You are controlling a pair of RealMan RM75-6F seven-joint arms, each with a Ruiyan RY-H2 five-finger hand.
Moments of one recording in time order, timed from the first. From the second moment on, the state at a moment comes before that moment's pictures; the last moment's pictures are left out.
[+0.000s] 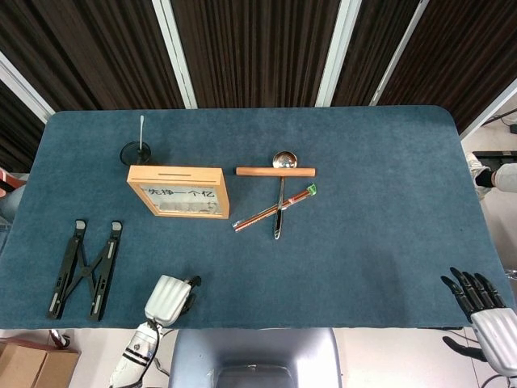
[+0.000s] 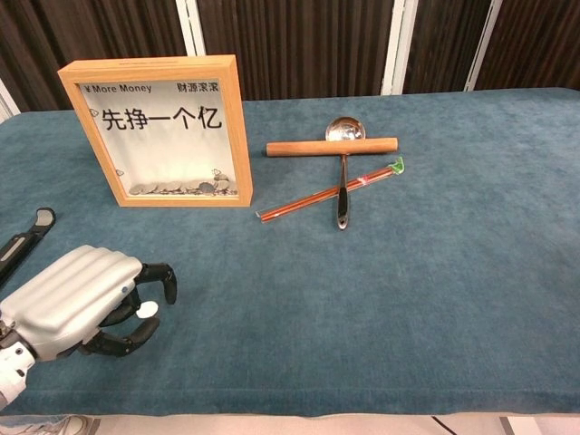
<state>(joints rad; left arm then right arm) -0.40 -1.80 0.10 -1.32 1.44 1.34 0.47 -0.06 -1.01 -0.12 -1.51 -1.77 1.59 0.08</state>
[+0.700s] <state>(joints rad) -0.36 -1.81 0.06 -1.26 1.45 1.30 0.48 -0.06 -1.01 -0.12 -1.51 -1.76 1.60 0.08</state>
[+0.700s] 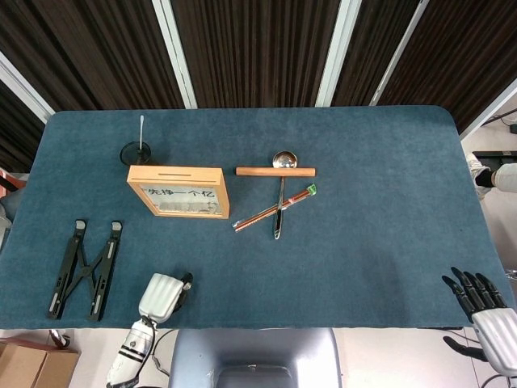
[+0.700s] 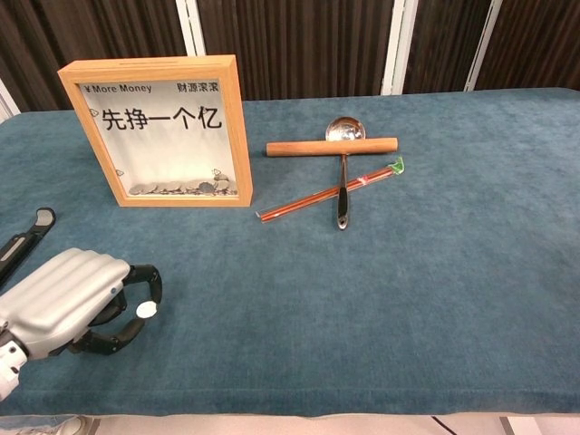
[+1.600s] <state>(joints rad) -0.34 -1.79 0.04 -1.27 1.46 1.26 0.48 -0.06 -1.01 -0.12 -1.52 -1.76 1.60 0.08</state>
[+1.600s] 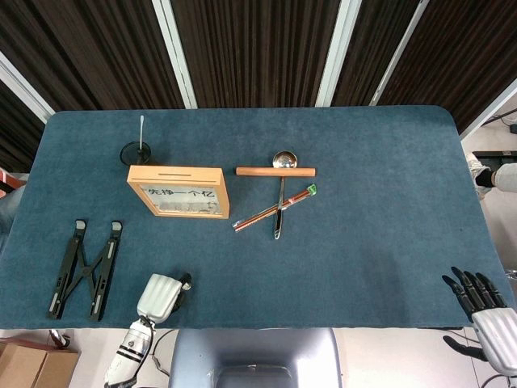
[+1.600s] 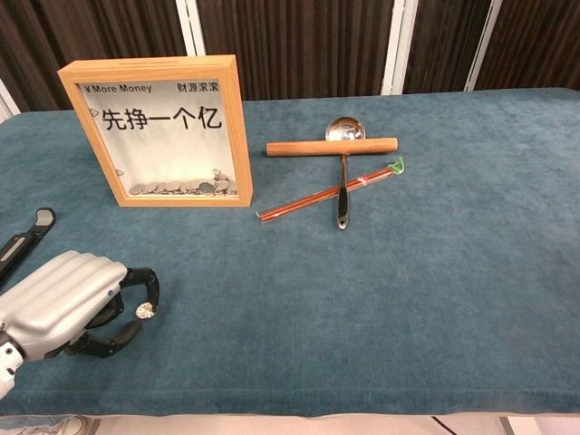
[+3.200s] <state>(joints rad) -0.33 -1.78 0.02 -1.29 1.46 1.24 0.48 -0.06 -1.01 -0.12 -1.52 -1.76 1.59 0.08</state>
